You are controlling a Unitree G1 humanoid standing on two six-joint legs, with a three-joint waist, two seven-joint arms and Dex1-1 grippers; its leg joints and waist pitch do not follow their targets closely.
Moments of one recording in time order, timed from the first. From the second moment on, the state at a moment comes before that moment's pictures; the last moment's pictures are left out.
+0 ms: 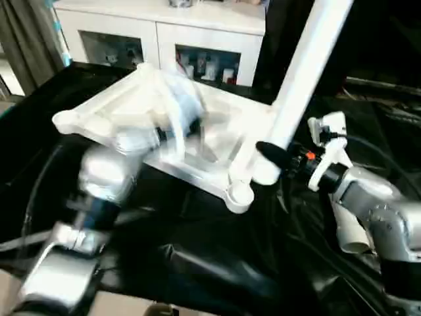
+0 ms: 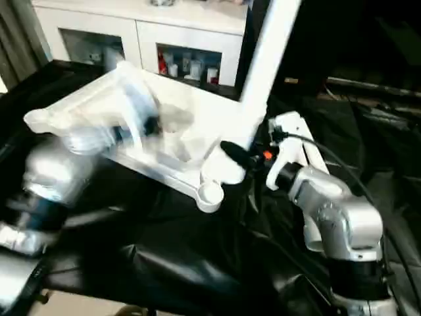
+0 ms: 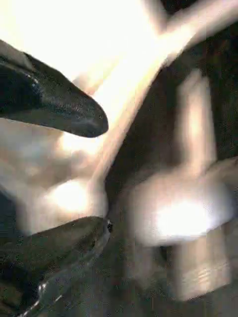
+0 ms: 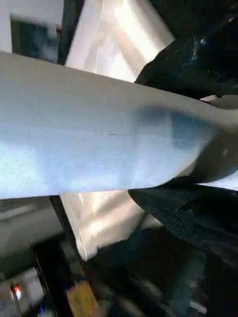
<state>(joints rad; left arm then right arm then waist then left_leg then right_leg) -0.72 0.47 -0.40 0.38 -0.17 0.21 -1.08 -0.34 -0.34 -0.11 -0.15 0.54 0.71 0.47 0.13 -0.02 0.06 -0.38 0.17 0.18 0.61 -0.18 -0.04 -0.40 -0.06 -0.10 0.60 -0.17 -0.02</state>
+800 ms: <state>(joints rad) -0.95 0.38 -0.55 1.05 0.17 -0.18 -1.04 -0.27 -0.34 -0.12 -0.20 0.53 0.71 0.42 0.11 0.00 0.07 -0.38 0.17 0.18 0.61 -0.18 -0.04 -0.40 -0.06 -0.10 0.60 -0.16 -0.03</state>
